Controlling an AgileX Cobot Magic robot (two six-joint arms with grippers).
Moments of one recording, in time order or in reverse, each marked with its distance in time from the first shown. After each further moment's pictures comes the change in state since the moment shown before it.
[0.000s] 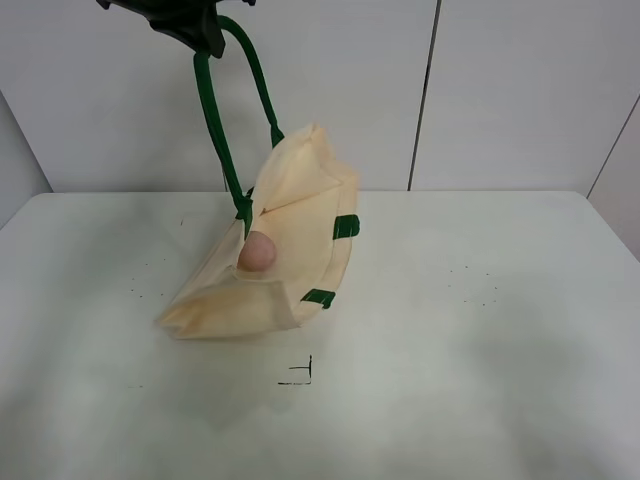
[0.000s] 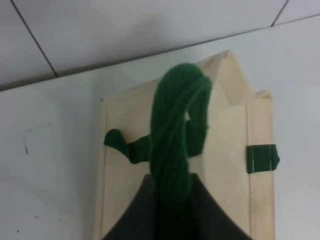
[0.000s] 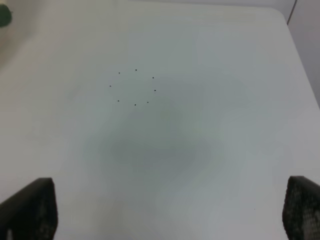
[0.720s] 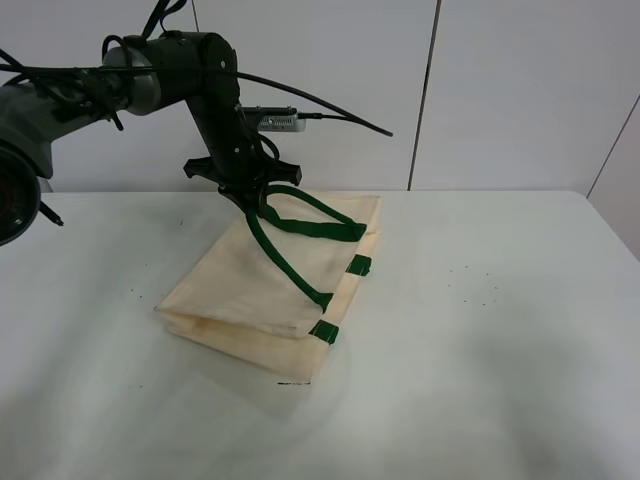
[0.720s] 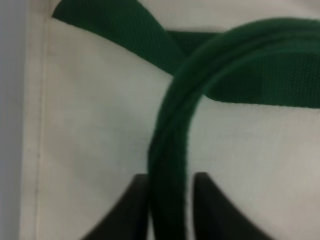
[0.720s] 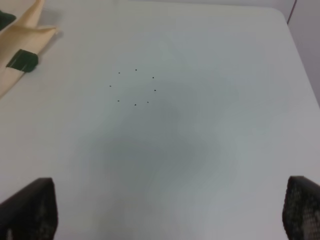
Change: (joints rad) left arm 0.000 0.327 0.187 -0.084 -0.071 0.000; right arm 0.000 0.000 0.000 0.000 0.000 0.002
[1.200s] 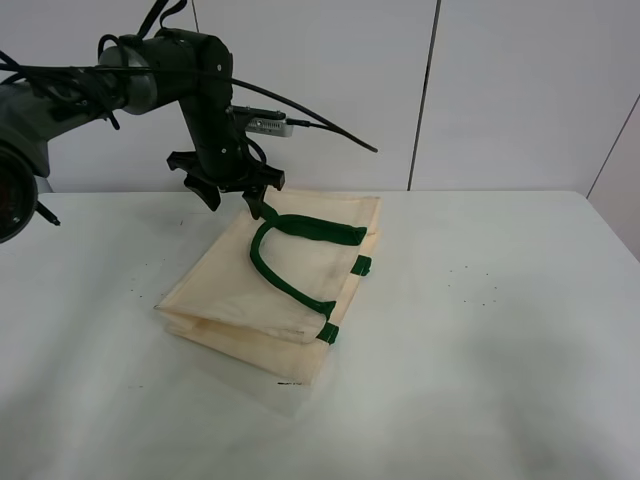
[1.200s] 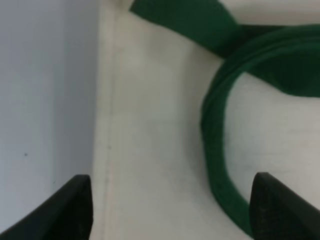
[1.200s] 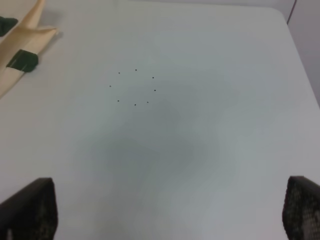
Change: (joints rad) left arm 0.017 -0.001 0.003 0.124 0.030 0.000; right arm 0.000 0.000 0.000 0.000 0.000 0.000
